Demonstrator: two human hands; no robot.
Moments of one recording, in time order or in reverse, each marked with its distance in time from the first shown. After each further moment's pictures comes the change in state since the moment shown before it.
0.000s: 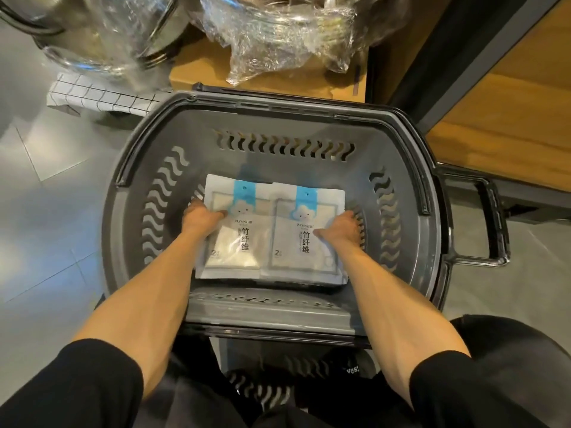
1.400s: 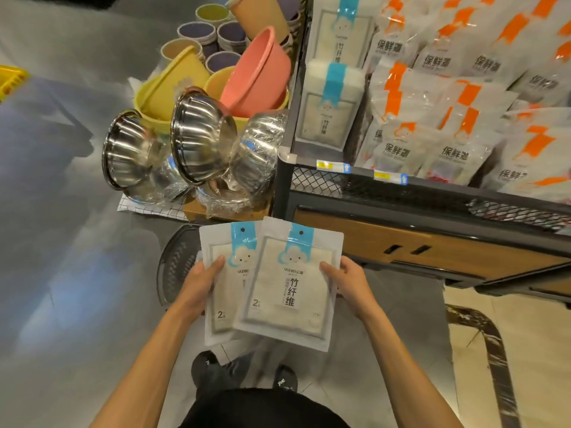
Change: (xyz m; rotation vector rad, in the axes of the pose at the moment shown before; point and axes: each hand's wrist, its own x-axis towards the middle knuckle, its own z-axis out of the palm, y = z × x) left_hand -0.613 0.322 -0.230 -0.783 -0.331 0.080; right_hand -0.406 0.032 -0.621 0.756 -0.299 -0.240
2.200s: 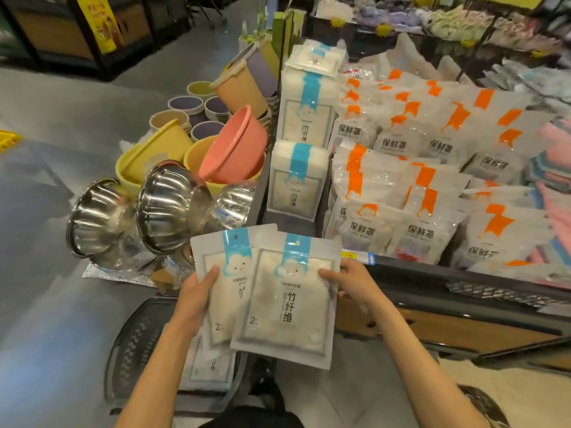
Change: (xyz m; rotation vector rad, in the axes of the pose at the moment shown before) left_hand 0.098 0.103 0.122 -0.105 0.057 0.205; right_hand 0.110 -0.153 -0.108 -0.246 -0.051 -0.167
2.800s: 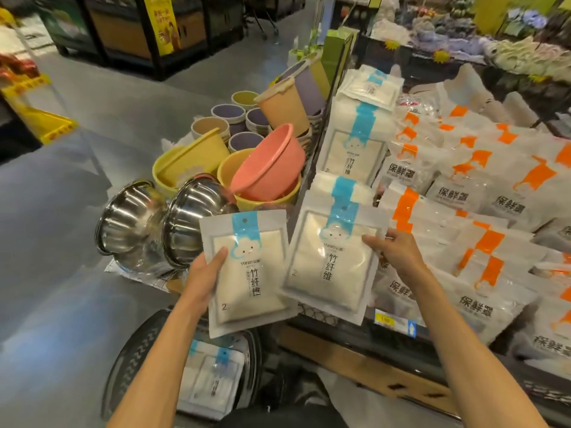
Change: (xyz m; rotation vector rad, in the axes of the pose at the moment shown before) left_hand 0.109 0.076 -0.002 -0.090 0.138 0.092; right_hand 0.170 -0.108 -0.046 -0.021 0.179 -0.146
